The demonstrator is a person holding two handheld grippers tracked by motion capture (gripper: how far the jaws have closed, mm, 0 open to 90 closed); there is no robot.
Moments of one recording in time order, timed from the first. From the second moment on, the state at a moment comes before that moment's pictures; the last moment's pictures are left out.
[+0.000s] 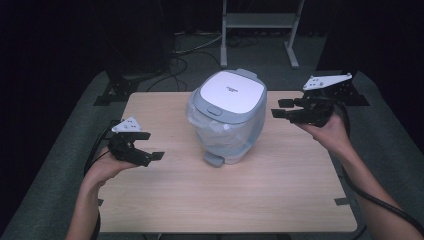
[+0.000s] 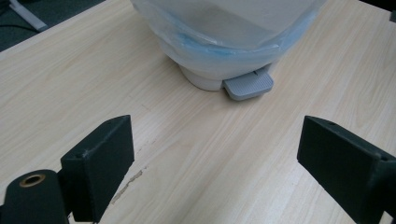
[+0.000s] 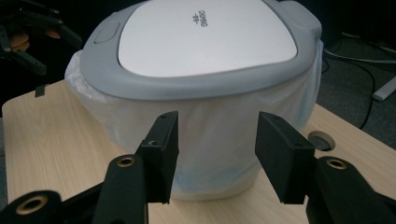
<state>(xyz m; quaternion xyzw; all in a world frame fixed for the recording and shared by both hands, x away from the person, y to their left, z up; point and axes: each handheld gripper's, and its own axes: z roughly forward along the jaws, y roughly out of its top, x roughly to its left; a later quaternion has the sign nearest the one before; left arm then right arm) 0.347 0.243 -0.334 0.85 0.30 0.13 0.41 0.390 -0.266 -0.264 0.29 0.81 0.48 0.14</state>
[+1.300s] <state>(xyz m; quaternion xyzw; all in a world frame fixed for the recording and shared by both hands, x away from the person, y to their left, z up) 0.348 0.242 -0.368 0.85 0.31 0.14 0.39 0.382 -0.292 -0.340 0.35 0.80 0.46 0.11</state>
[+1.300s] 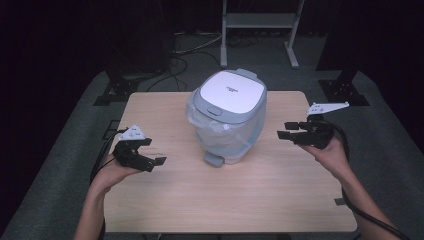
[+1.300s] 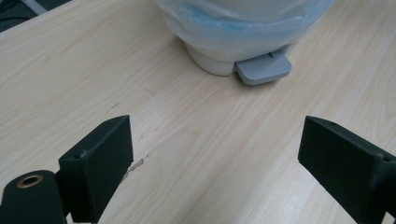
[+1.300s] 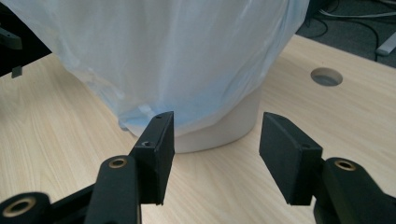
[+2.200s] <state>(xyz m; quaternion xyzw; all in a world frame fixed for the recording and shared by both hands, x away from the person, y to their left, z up) 0.335 0.241 -0.401 0.84 0.33 0.17 0.40 0.364 -0.303 -0.378 0.38 0.79 0.47 0.11</state>
